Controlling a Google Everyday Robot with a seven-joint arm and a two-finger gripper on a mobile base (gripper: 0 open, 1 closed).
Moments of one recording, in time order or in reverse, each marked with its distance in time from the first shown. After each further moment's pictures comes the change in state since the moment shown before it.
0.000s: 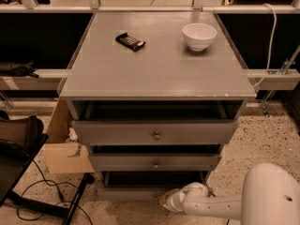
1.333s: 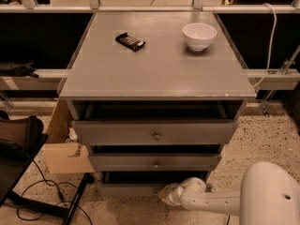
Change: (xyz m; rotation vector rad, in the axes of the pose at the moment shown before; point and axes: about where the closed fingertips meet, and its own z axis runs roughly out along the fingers) arm -0.019 -0.023 0.002 0.033 -0.015 0.003
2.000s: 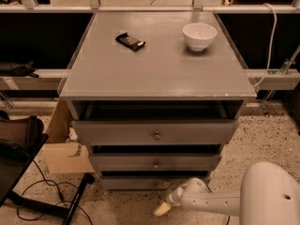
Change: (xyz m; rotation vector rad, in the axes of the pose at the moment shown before) arm 0.000 0.000 0.000 0.000 0.000 0.000
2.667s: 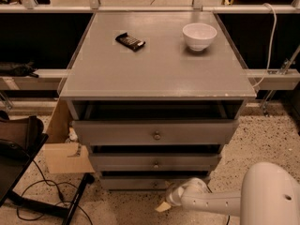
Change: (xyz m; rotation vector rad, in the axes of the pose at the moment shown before) arm 0.000 0.001 0.000 -0.001 0.000 0.000
